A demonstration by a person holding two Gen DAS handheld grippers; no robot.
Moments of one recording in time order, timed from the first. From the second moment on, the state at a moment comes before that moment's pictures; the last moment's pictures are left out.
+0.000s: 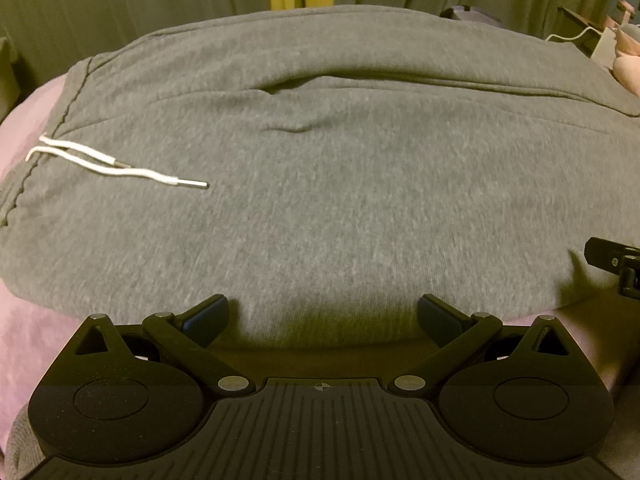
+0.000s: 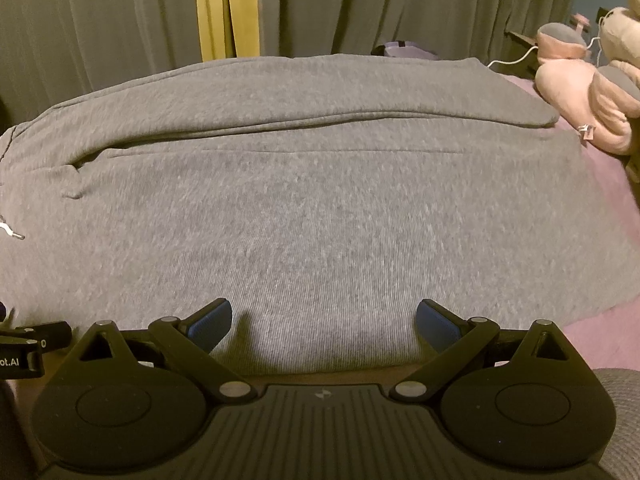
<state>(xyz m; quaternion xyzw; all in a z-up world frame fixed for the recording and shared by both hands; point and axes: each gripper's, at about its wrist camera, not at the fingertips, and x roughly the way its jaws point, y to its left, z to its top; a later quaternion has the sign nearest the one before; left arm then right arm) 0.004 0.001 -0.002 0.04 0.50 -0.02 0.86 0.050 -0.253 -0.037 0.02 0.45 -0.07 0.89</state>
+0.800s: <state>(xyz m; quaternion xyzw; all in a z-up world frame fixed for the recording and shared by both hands) 0.021 0.006 0.005 0.03 0.51 -0.01 0.86 0.094 -0.275 -0.063 0.06 0.51 -0.08 0.85</state>
